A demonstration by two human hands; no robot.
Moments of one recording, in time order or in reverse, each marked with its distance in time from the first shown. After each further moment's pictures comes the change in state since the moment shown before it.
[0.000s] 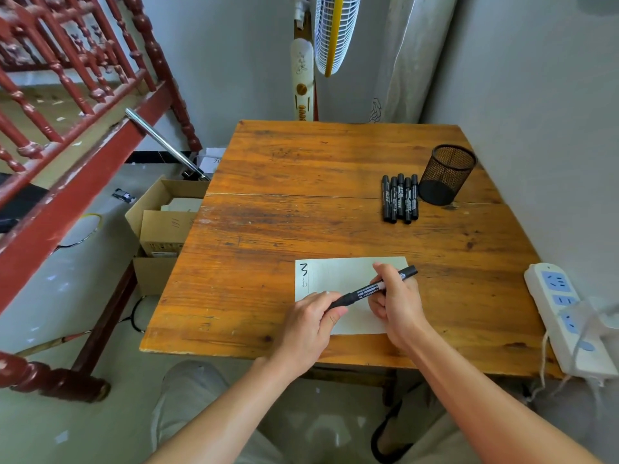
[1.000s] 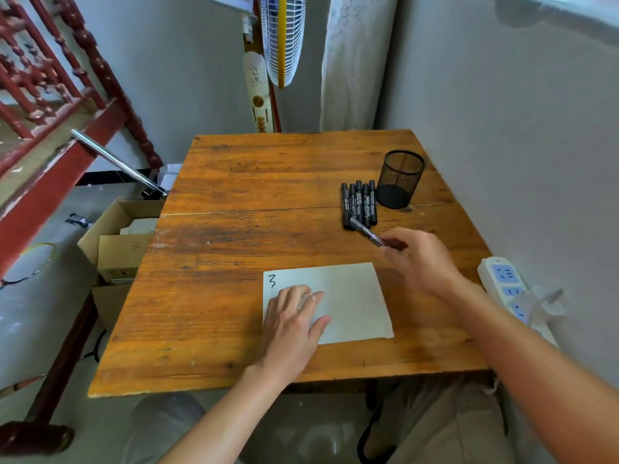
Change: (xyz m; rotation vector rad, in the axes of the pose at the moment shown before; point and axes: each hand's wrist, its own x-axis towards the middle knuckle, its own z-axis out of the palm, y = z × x) left_hand 0.024 -0.002 0.033 0.388 -0.036 0.025; right_hand 0.053 -0.072 -0.086 -1.136 -0.035 -0.460
